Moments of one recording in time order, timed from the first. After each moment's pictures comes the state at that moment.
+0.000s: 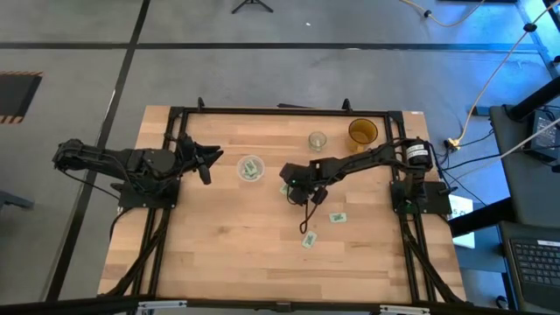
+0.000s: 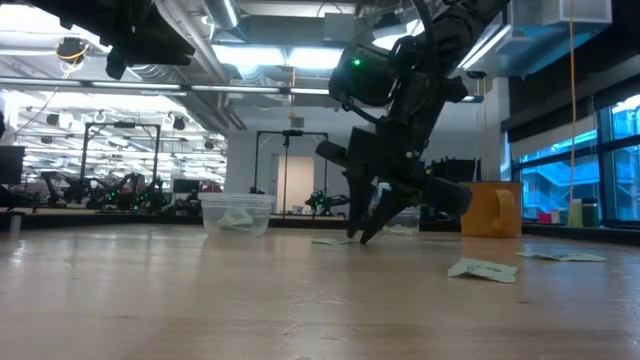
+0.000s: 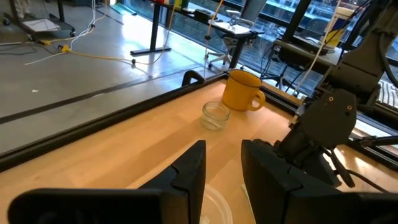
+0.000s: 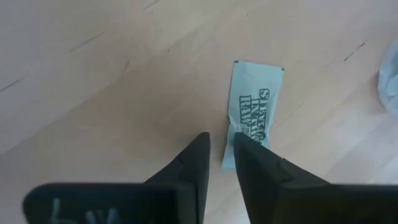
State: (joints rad) left arm -0.16 0.53 0.51 -0.27 -0.71 -0.50; right arm -0.02 1.96 1.14 -0.35 0.08 -1.10
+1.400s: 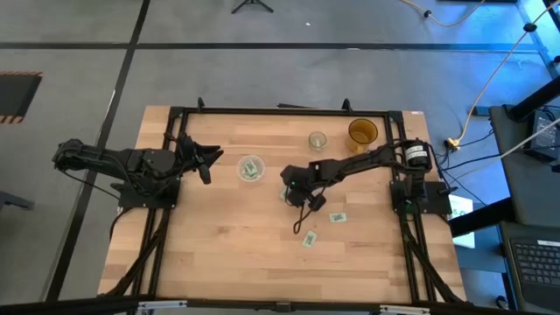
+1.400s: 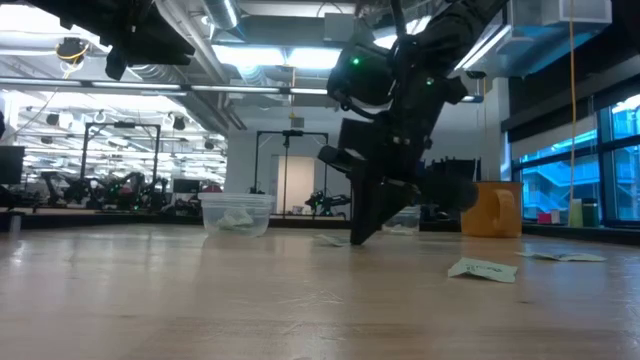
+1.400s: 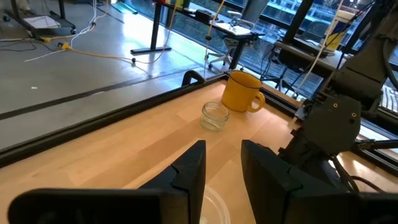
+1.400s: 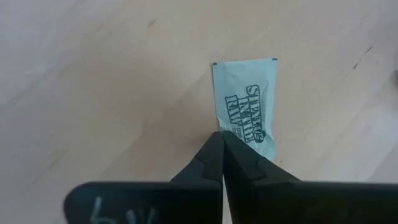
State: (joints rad) left arm -0.16 0.53 0.51 -0.27 -0.72 -0.52; right arm 0.00 1.96 1.14 -0.35 -0.02 -0.87
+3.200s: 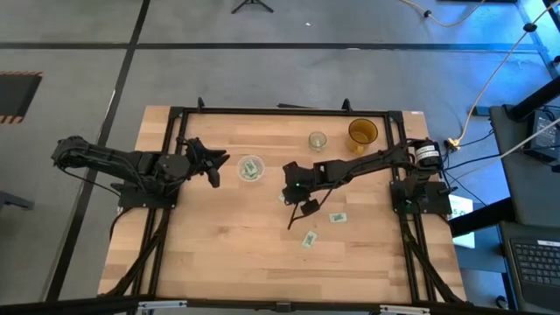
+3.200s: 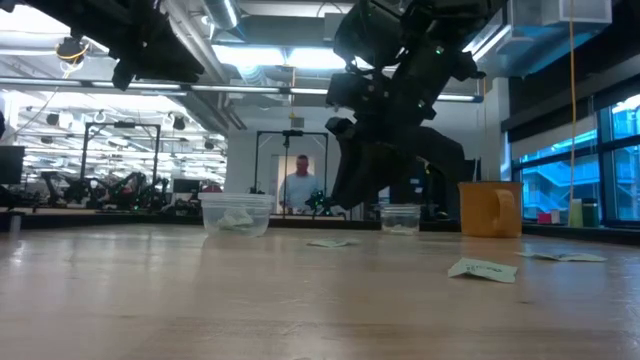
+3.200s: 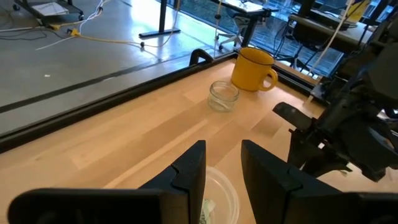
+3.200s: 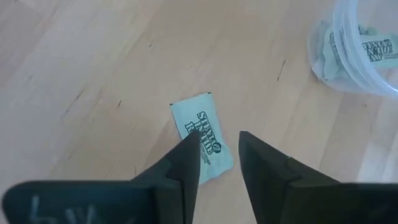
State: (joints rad) left arm -0.16 0.66 0.51 -0.26 -0.72 -0.55; right arm 0.03 1.85 1.13 -0.26 0.05 -0.55
